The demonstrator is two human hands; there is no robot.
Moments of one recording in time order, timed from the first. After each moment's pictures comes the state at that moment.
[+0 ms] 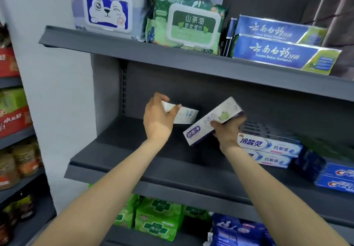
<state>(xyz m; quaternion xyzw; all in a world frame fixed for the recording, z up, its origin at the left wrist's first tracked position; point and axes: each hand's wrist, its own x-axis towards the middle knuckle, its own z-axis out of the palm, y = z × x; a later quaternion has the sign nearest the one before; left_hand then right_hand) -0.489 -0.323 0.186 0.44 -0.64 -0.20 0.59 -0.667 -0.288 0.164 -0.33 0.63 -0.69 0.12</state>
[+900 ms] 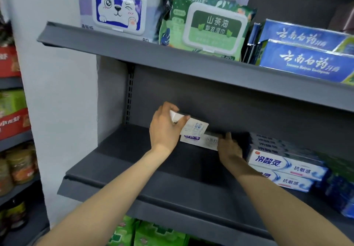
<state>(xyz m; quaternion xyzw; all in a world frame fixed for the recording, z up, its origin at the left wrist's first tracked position) -0.491 -0.360 0.170 0.40 -0.67 -0.16 0.60 -0.691 -0.336 0.137 -0.50 0.86 -0.01 -0.12</state>
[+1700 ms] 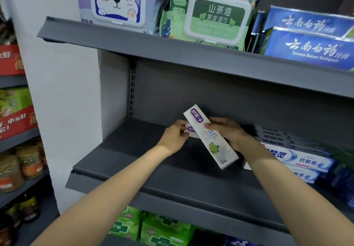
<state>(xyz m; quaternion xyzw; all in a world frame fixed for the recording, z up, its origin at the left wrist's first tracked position) -0.496 -0.374 0.139 0.39 -0.78 -0.35 0.35 -0.663 -0.318 0.186 -0.47 0.63 -0.48 0.38</state>
